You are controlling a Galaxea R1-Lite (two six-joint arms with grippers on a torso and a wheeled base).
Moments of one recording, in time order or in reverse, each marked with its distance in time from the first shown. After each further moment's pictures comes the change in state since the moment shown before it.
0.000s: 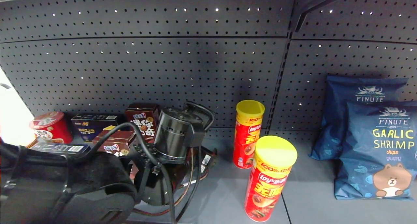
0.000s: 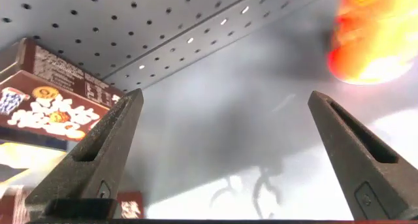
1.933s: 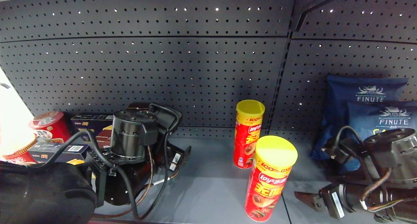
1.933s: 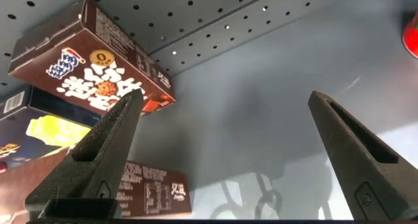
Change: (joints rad) left arm 0.160 -0.086 0.193 -0.166 -0.086 0.077; right arm 0.422 1.206 -0.403 -0.171 -0.219 0.343
